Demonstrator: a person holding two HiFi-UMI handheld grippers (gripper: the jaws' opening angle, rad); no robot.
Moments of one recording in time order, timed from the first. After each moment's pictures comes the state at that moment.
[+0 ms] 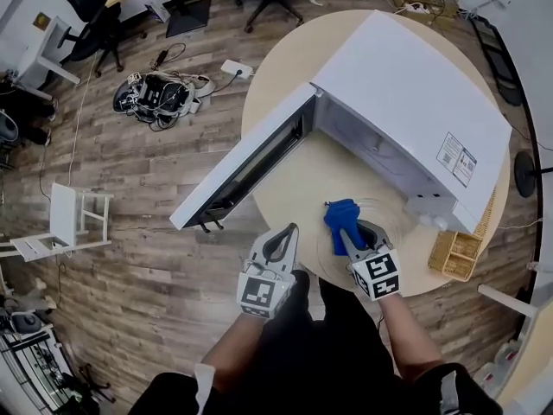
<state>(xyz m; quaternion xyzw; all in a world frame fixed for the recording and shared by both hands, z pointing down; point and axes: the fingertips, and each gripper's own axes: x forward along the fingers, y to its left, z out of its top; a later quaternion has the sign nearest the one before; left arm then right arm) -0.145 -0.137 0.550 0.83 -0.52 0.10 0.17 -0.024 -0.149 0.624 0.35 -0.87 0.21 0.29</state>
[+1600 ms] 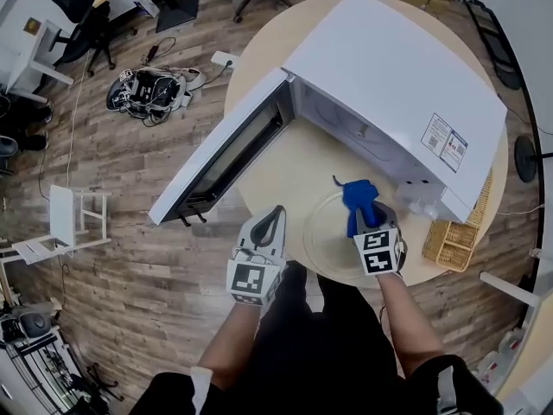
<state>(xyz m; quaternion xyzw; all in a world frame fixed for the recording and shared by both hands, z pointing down) -0.134 -0.155 0.557 0.82 -0.54 0.12 0.17 0.064 -0.176 0.675 0.43 -0.78 0.18 0.41</state>
